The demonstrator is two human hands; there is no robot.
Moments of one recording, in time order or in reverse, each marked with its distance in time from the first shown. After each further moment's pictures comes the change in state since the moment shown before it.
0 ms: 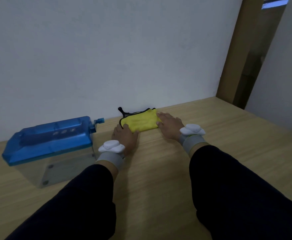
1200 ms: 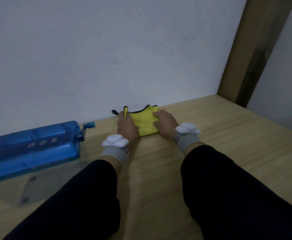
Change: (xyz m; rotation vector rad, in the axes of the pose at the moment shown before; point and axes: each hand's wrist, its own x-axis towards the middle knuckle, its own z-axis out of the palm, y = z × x) left_hand 0.036 0.037 0.002 -0.233 0.086 0.060; right_hand 0.043 0.000 0.008 0.176 0.087 0.019
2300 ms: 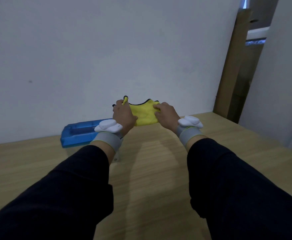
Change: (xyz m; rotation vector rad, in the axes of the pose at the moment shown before) left_hand -0.099 0.017 -0.170 0.062 0.155 0.100; right_hand -0.106 -0.116 -0.083 0.031 0.178 -0.125
